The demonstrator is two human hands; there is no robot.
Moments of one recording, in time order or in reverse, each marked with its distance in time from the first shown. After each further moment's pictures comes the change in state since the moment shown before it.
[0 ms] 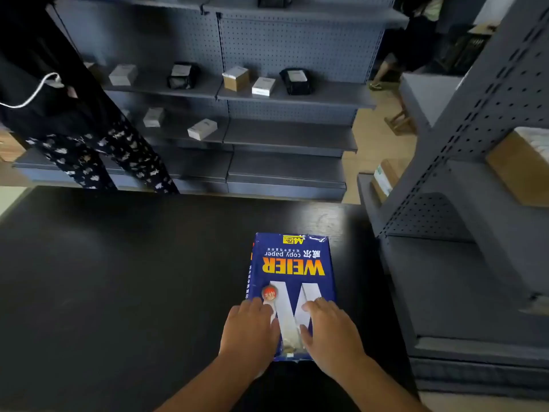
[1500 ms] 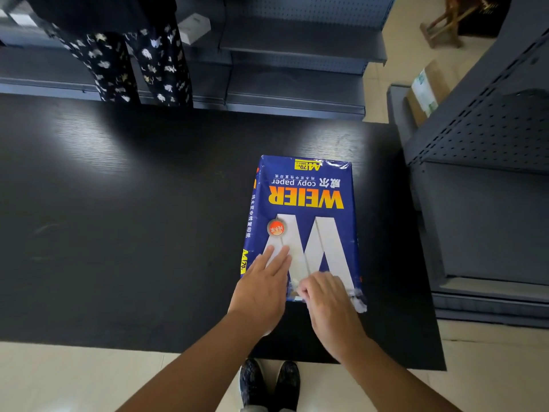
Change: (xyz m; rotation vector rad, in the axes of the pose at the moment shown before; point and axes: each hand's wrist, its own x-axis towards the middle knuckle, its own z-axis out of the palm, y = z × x) left_hand 0.015 -0.018 0.119 0.165 -0.161 0.201; right_hand -0.008 0.040 0.131 0.046 0.236 -0.305
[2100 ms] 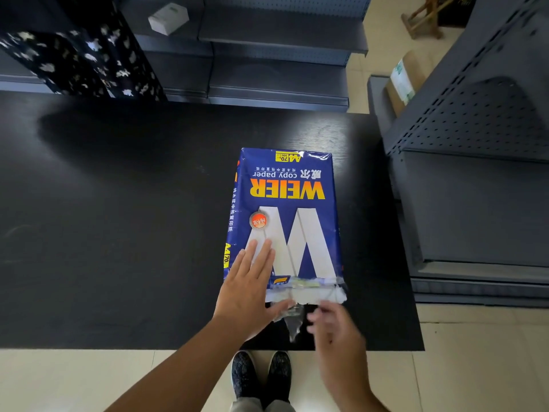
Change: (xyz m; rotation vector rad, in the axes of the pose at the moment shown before) left_hand -0.011 0.013 0.010 -0.133 0.052 -0.090; right_hand -0.077 -0.022 -0.016 0.623 0.097 0.767
